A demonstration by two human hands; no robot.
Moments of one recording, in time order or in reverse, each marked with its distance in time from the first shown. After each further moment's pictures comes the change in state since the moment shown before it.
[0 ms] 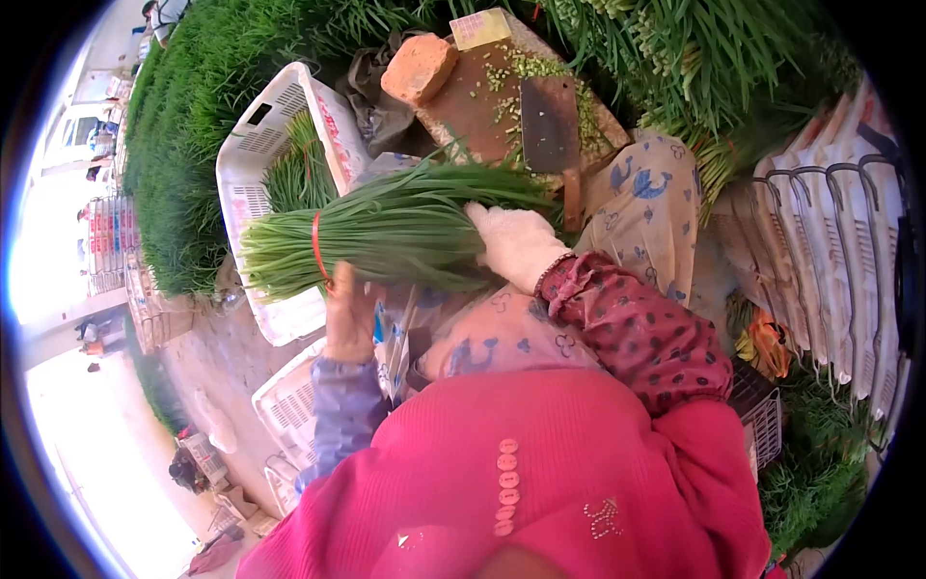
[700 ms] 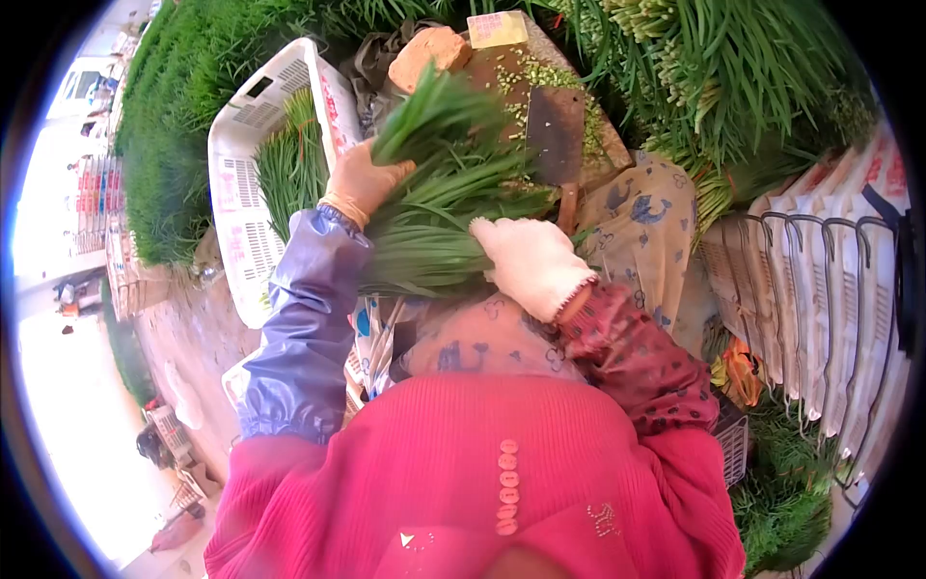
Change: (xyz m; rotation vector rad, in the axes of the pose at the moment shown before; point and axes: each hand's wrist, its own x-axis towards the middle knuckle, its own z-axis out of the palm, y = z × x) left_hand 0.134 0.046 0.099 1.396 -0.231 0.281; right_hand -0.026 -0.008 -0.042 -0.107 -0.056 -0.082
